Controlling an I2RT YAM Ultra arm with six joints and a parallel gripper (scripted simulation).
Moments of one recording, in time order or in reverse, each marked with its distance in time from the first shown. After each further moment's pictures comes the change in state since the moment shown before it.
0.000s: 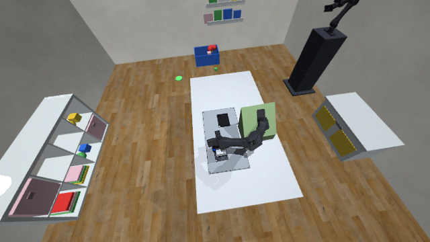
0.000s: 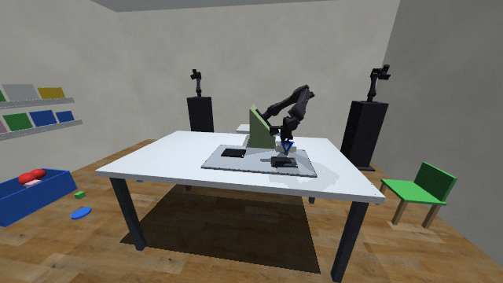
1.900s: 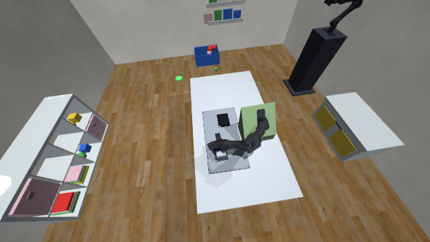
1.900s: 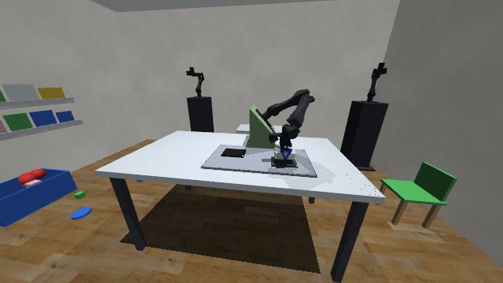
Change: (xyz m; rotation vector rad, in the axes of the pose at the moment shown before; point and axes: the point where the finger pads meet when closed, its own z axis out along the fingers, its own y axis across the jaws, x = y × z) arm -0.001 -0.001 0.048 0.007 0.001 0.002
